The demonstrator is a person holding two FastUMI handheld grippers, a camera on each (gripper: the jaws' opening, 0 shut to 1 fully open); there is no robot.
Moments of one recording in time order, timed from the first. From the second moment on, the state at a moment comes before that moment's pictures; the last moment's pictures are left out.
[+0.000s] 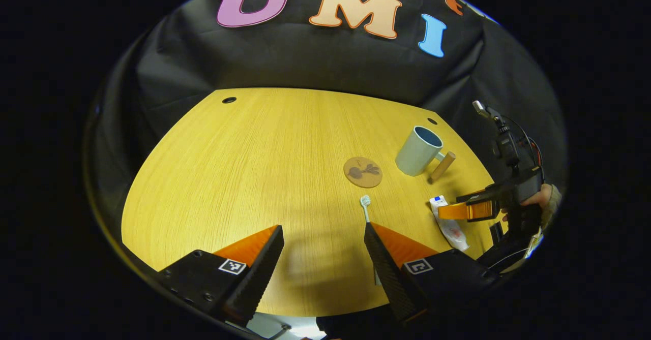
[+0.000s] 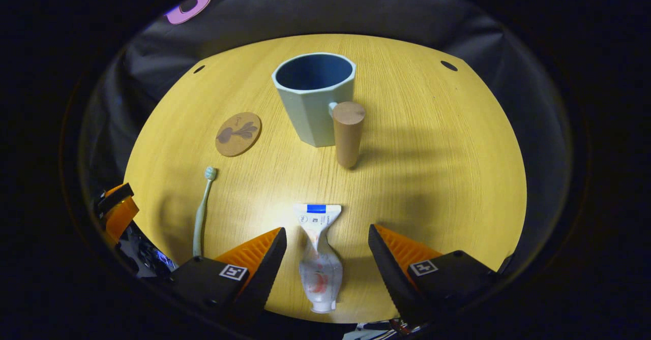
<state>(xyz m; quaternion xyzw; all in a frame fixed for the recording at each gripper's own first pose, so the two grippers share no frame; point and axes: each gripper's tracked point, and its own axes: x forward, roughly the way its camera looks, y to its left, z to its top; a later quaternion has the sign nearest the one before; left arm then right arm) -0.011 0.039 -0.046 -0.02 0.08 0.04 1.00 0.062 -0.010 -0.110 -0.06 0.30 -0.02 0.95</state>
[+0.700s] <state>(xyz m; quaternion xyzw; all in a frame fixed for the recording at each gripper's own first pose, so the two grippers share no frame) -0.004 0.050 -0.055 0.00 0.09 0.05 1.00 0.068 -0.006 -0.132 -0.09 0.35 -0.04 0.93</state>
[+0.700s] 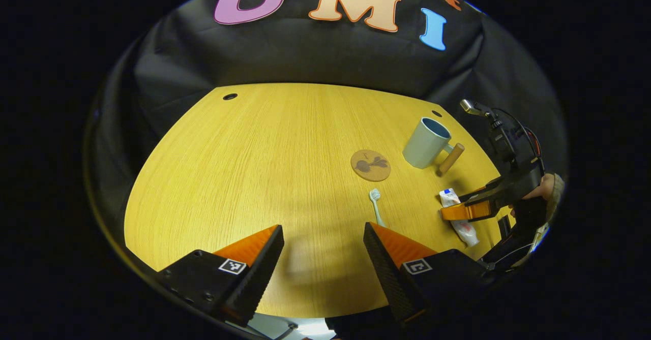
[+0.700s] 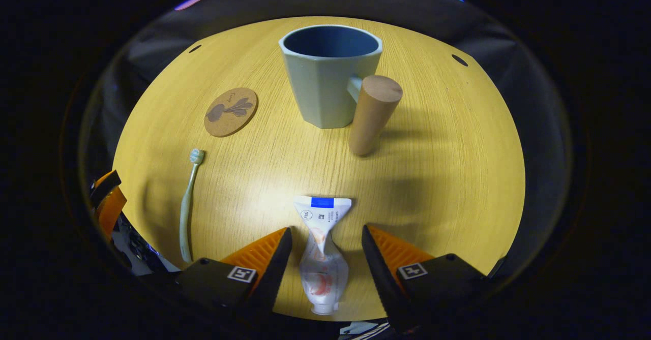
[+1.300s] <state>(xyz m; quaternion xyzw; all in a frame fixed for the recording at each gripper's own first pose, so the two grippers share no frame) -0.006 0.055 -0.069 0.00 0.10 0.05 0.99 0.071 -0.012 -0.130 -0.08 0.35 -0.04 0.93</state>
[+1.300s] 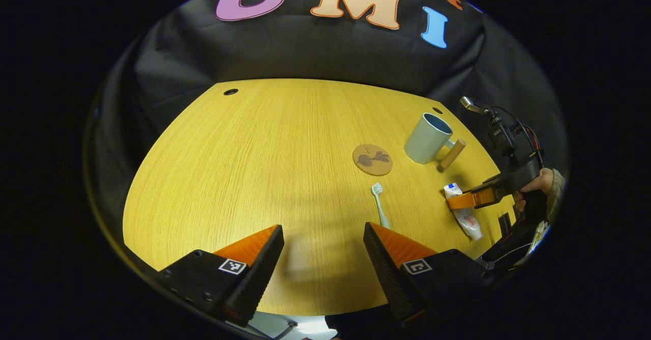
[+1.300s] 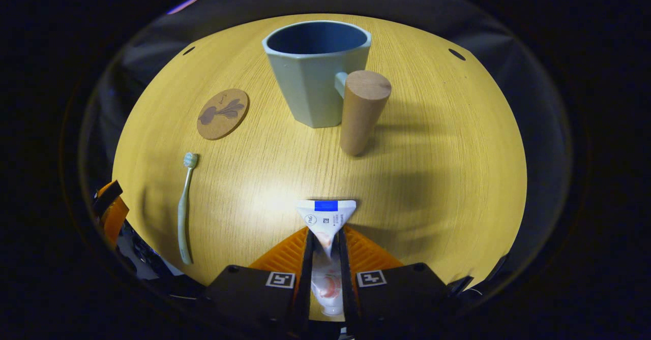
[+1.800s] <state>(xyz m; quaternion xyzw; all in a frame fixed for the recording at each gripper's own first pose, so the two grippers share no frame) 0.009 0.020 -0.076 0.02 0.13 0.01 0.99 0.070 -0.011 -0.130 -0.07 0.32 -0.04 0.94</state>
